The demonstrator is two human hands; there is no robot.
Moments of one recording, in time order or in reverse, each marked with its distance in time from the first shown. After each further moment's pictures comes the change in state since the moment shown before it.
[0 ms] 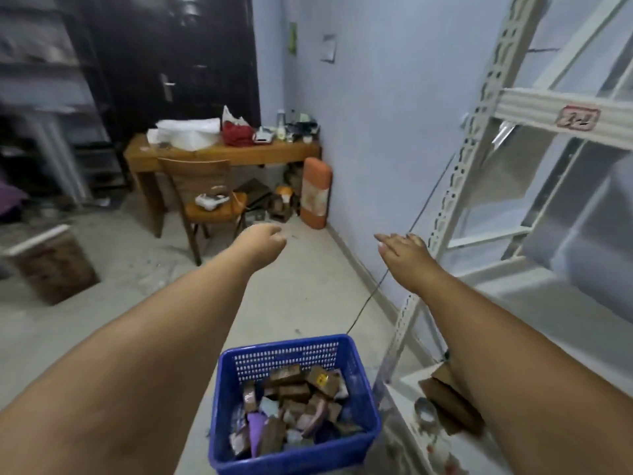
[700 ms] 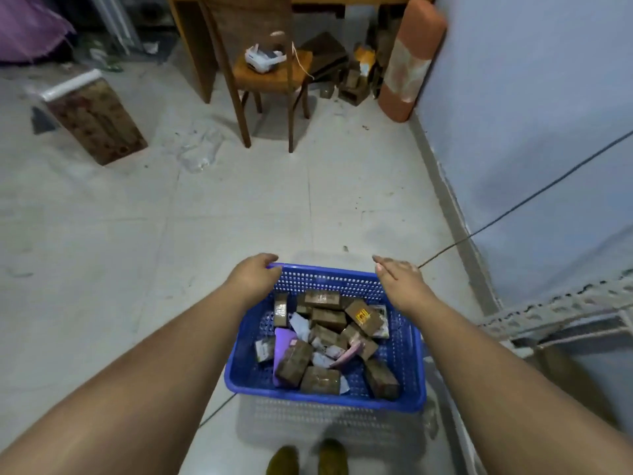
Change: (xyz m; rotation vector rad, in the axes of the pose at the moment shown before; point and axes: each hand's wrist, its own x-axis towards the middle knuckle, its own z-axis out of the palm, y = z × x) left_hand 0.120 -0.255 0.196 -0.206 -0.119 -0.592; right_hand 0.160 0.029 0.320 0.189 -0.548 0.079
